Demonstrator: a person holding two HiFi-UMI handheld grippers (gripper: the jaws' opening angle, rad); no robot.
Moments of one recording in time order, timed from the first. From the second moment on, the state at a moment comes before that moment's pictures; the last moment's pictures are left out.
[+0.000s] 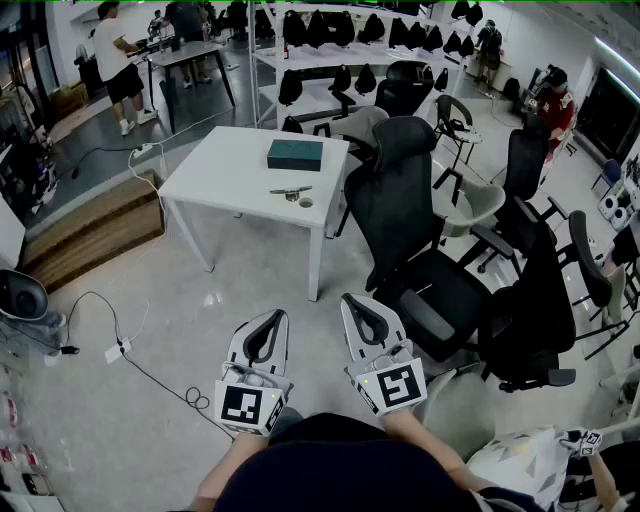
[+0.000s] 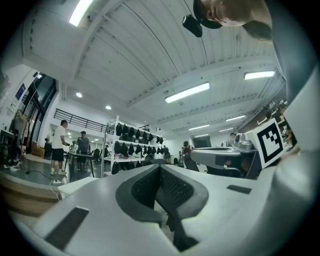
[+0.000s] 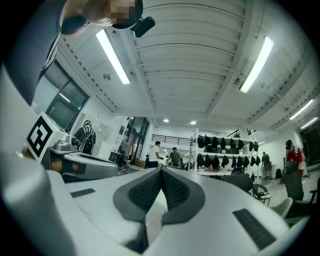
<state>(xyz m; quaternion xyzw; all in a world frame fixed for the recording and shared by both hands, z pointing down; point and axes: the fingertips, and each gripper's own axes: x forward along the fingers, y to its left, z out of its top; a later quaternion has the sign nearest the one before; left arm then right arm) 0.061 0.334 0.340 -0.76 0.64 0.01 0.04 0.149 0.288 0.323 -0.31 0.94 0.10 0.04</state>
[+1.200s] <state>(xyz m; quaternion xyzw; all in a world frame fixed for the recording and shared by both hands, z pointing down) -0.038 0.106 0.369 -0.79 0.61 -0.06 0.04 0.054 0.086 0.344 -0.34 0.94 0.07 0.02</state>
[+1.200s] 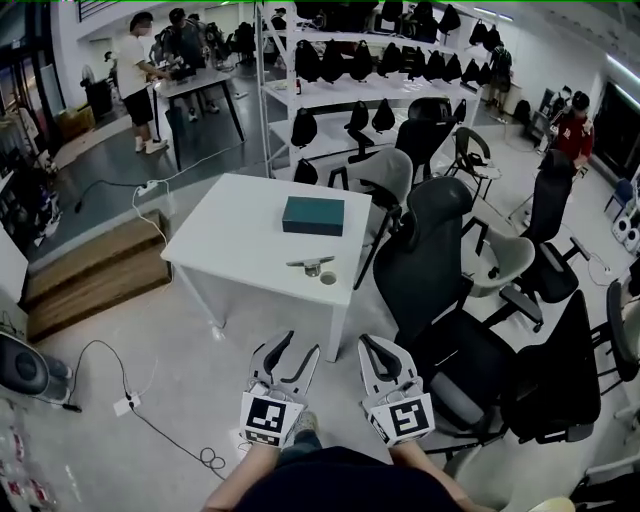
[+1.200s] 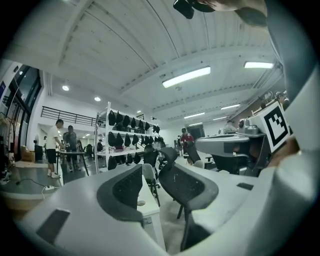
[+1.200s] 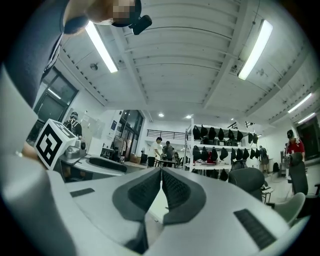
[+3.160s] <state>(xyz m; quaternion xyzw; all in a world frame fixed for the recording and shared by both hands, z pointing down) -0.149 -0.246 0.560 -0.80 0.51 -0.31 -0.05 -0.090 -0.301 0.472 -0.27 0.96 0.05 -0.11</state>
